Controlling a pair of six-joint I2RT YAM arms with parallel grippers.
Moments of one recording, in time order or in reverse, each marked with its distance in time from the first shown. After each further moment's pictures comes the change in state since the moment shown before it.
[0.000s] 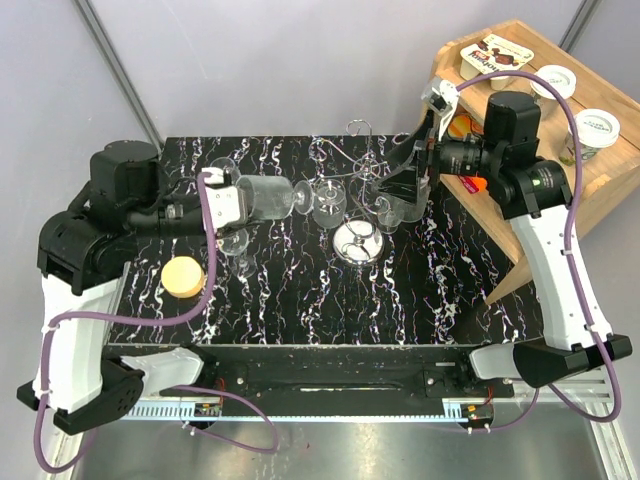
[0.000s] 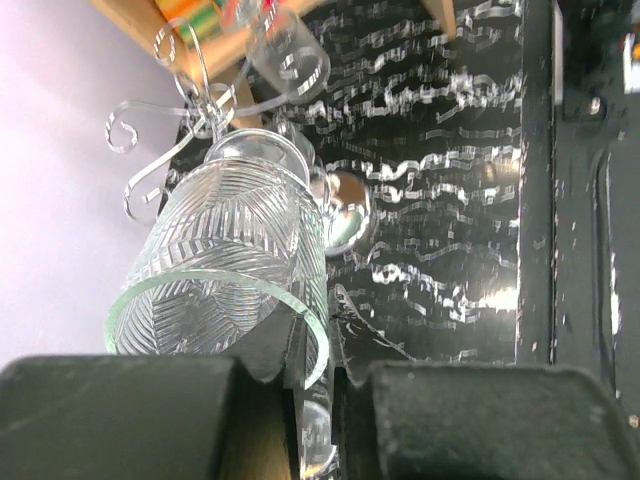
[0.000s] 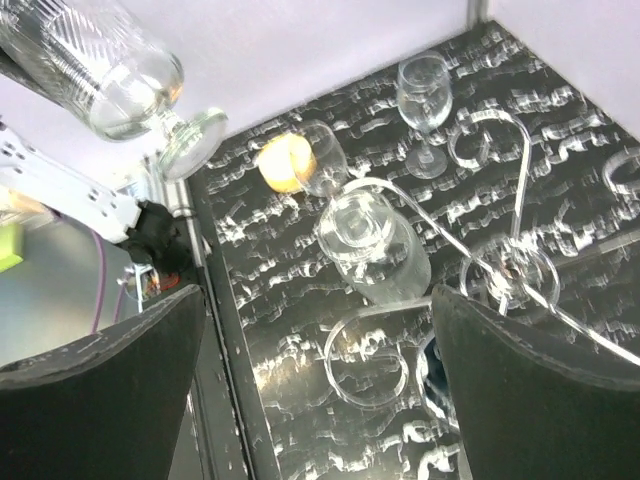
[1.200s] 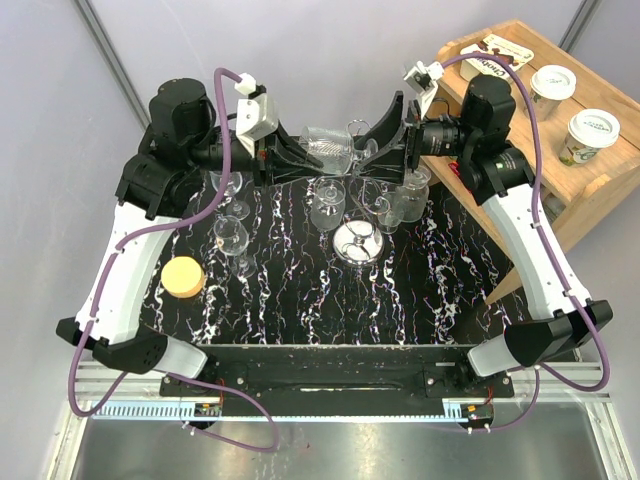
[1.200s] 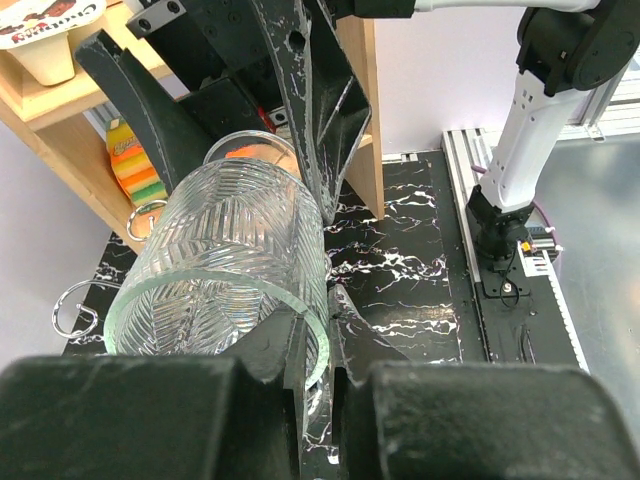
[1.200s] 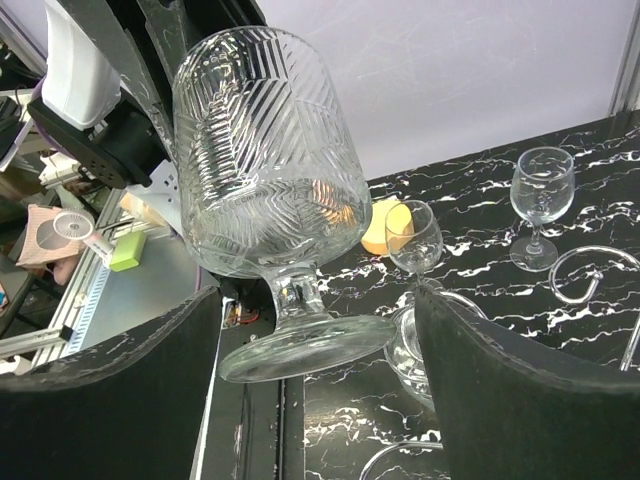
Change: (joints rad) left arm -0.001 0.262 0.035 0.602 0.349 -0.523; right arm 0.069 0.117 -0.041 0.507 -0.256 0.354
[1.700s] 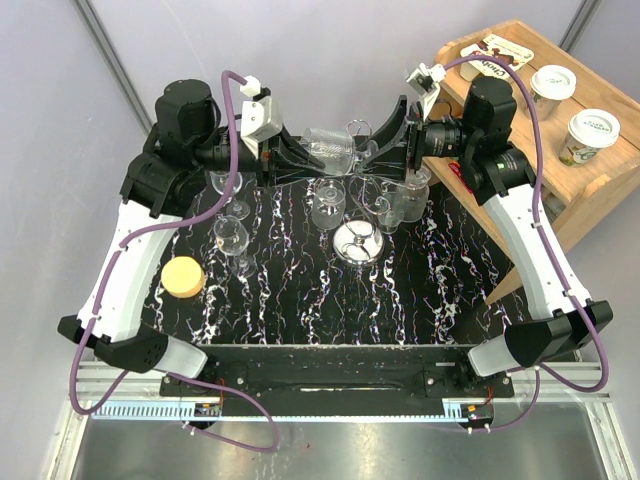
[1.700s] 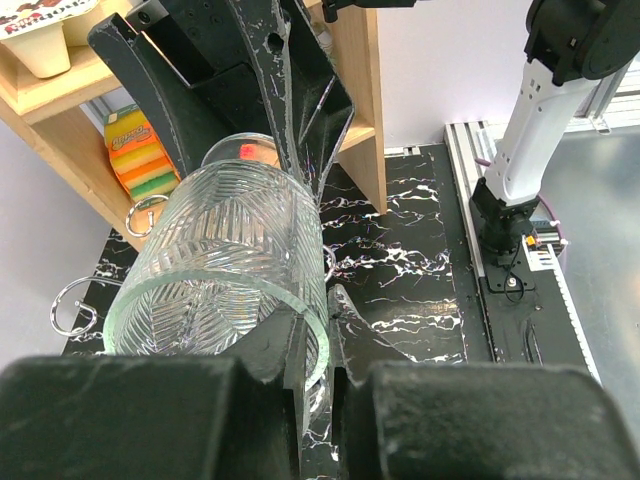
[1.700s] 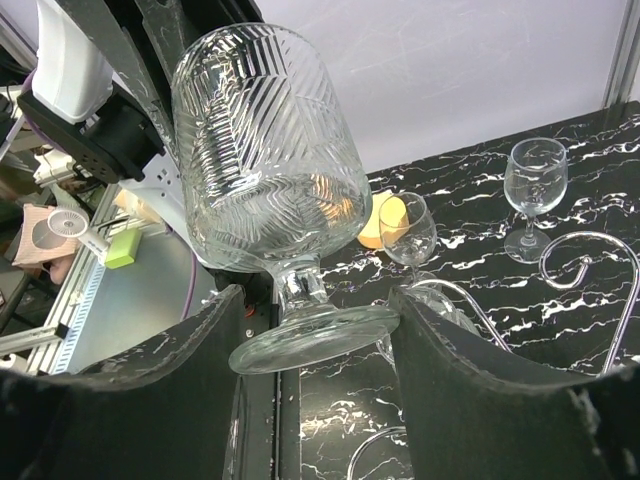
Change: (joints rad) left arm 0.000 0.004 -0.019 -0.002 0.000 0.023; right arm -0.025 -0.006 -0.019 -0.008 -0.007 -0.019
